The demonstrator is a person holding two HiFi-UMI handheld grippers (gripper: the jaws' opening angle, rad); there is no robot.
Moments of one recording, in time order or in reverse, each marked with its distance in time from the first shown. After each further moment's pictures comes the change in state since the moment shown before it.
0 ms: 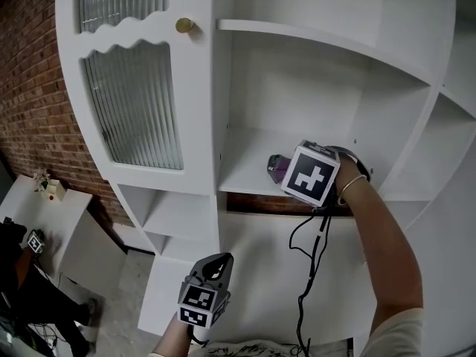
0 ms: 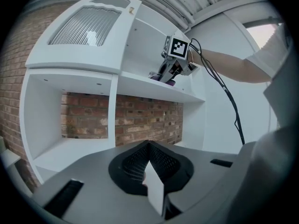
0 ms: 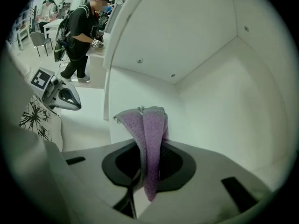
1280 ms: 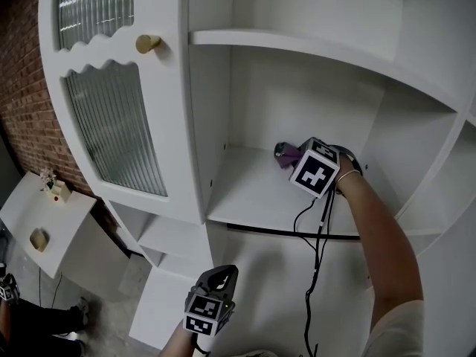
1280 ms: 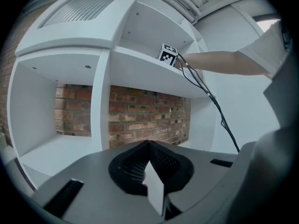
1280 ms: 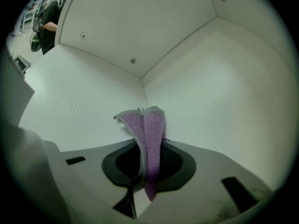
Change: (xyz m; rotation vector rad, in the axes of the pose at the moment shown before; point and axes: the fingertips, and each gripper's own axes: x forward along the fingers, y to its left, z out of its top) left arm 0.067 0.000 -0.001 -0.034 0.029 0.051; right arm 0.087 -0.125 0.005 -0.030 -0.165 -0.176
